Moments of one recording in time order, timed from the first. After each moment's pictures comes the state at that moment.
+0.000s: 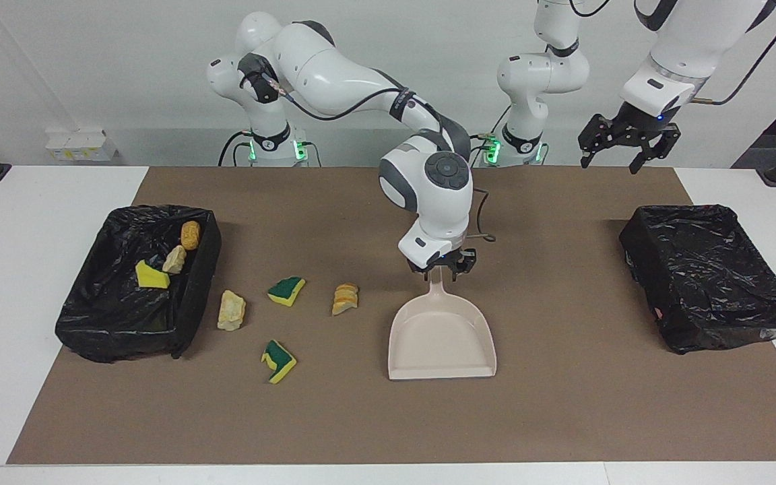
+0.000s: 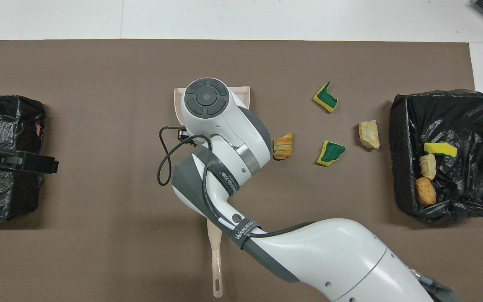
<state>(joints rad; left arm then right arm) -0.01 -0.17 -0.09 -1.75 -0.08 1.60 0.07 0.51 0.75 0.22 -1.08 -0.08 1.87 0.77</state>
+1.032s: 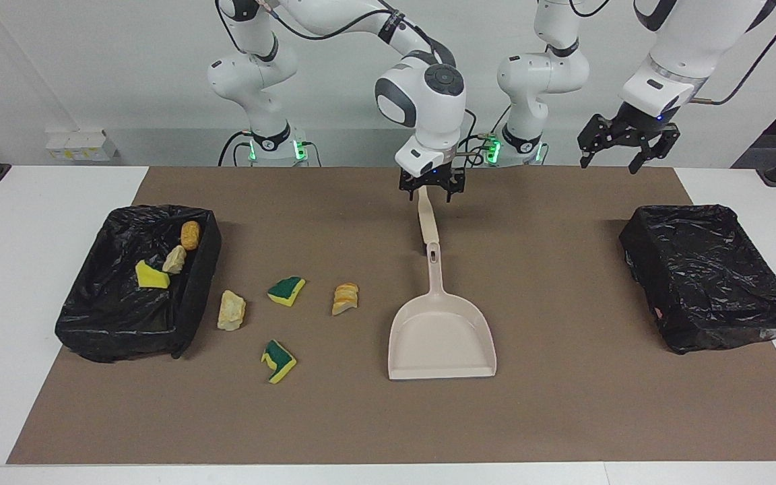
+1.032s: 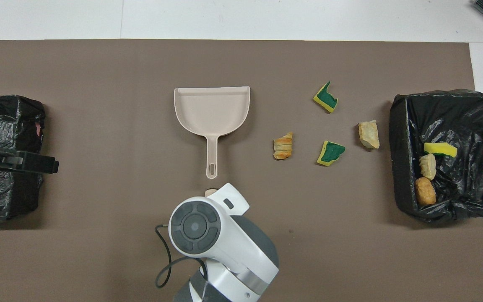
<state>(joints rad) -0.01 -0.17 -0.09 -1.75 -0.08 1.59 0.06 0.63 0.23 0.24 -1.86 0.03 2.04 0.92</state>
